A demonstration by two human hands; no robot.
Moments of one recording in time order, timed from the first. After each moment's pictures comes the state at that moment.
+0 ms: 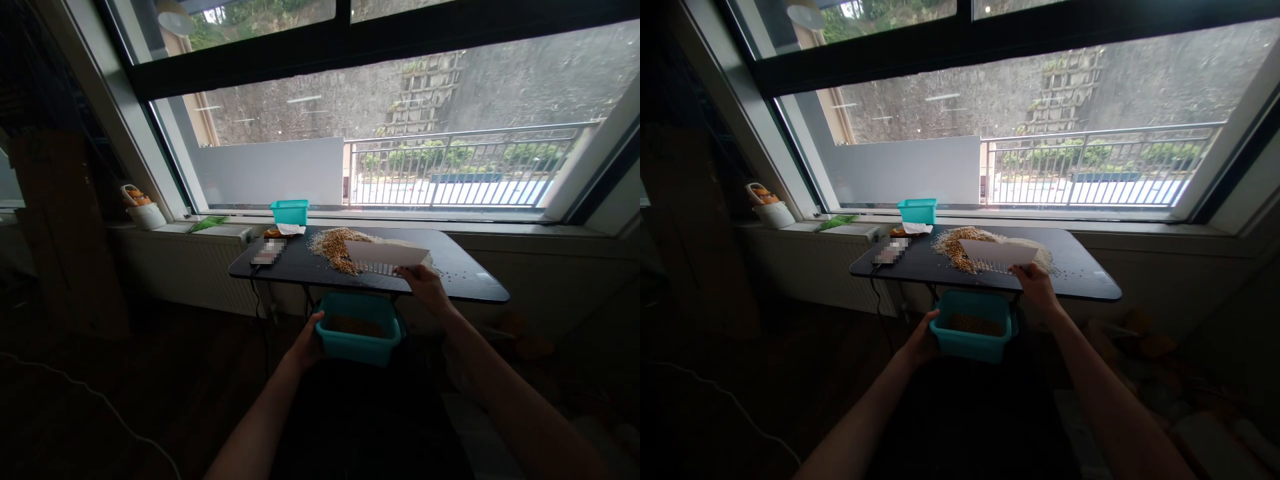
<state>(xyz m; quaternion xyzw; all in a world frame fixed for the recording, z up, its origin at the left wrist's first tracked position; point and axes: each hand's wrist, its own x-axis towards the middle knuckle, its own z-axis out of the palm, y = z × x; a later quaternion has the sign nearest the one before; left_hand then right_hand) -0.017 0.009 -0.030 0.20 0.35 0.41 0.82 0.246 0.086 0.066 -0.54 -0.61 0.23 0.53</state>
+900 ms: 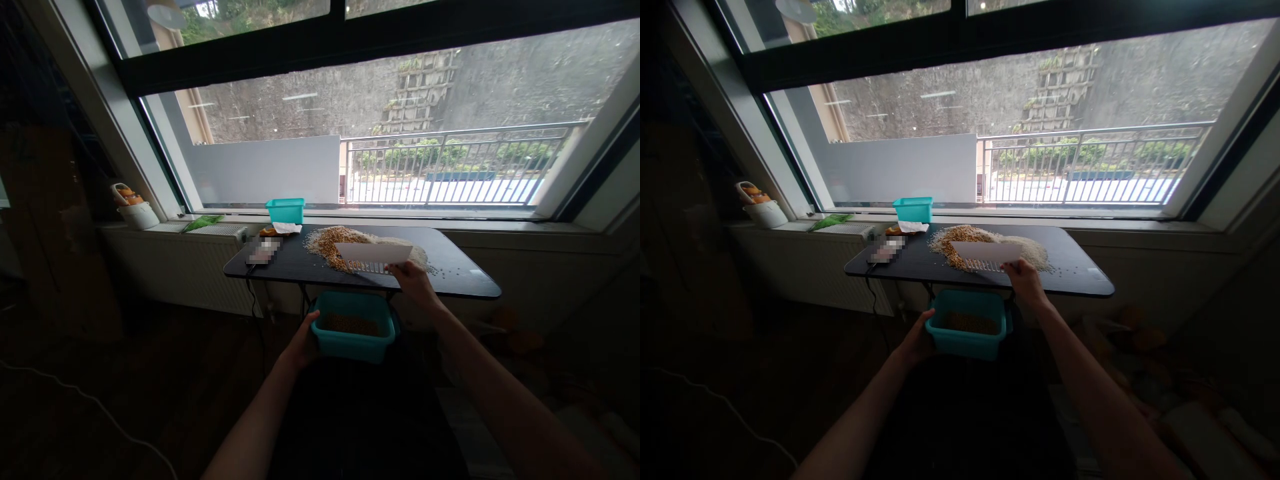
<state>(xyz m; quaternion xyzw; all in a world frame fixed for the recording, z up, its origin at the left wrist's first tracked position) -0.019 0.006 -0.032 0.21 0.34 0.43 0.81 0.240 0.098 0.057 -0.53 -0.64 0.17 0.52</state>
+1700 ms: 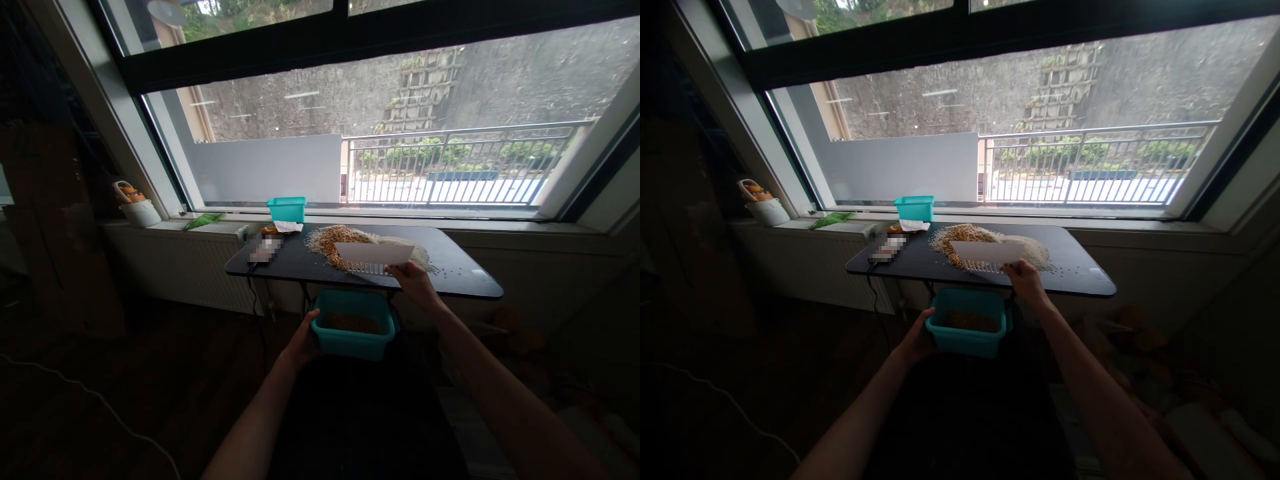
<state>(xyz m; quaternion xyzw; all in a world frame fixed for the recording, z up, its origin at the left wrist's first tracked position) -0.020 0.008 -0.035 0.20 0.34 0.43 0.81 0.240 0.095 0.057 -0.52 -0.64 0.22 0.52</state>
